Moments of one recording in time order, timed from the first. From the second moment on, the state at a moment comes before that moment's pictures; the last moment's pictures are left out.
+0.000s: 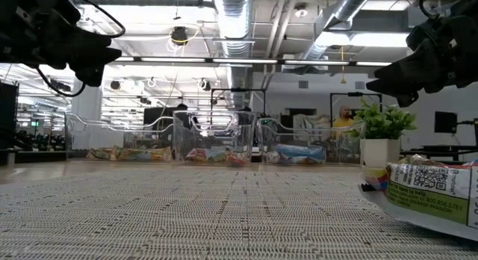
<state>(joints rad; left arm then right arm) -0.04 0.01 0.01 0.03 -0.01 -0.14 0.02 0.19 0.01 0.03 0.10 0.18</state>
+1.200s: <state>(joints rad) -0.04 0.01 0.01 0.03 -0.01 -0.14 0.36 1.13 0.92 -0.72 -0.01 0.81</state>
